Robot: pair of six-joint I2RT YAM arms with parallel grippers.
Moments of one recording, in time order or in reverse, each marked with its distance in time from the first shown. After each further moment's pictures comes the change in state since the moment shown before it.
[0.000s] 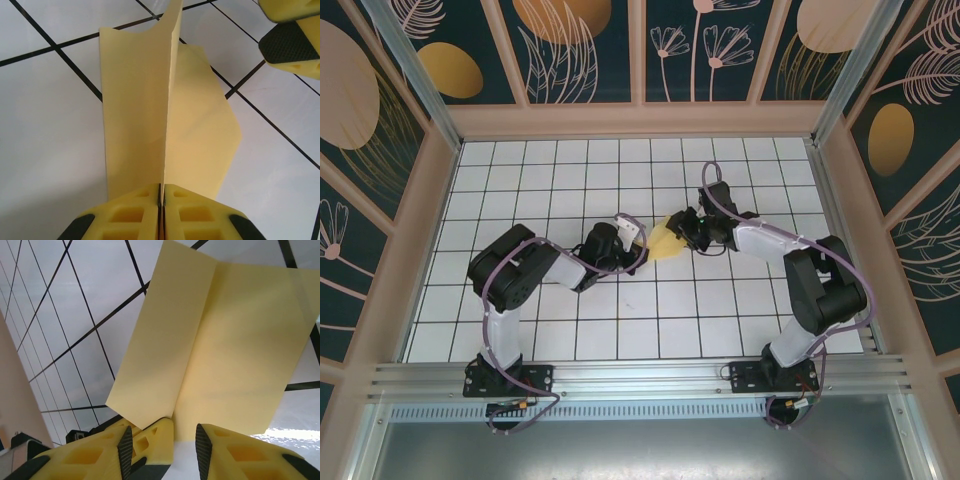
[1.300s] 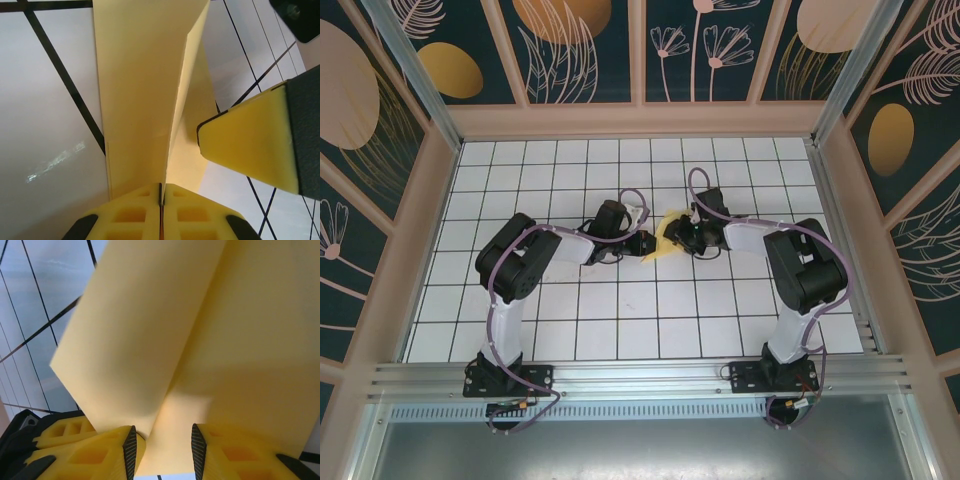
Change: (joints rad) left arm 0.058 0.080 0.275 -0.355 0.220 -0.292; right arm -0.008 0.160 0.006 0.090 -0.025 -0.121
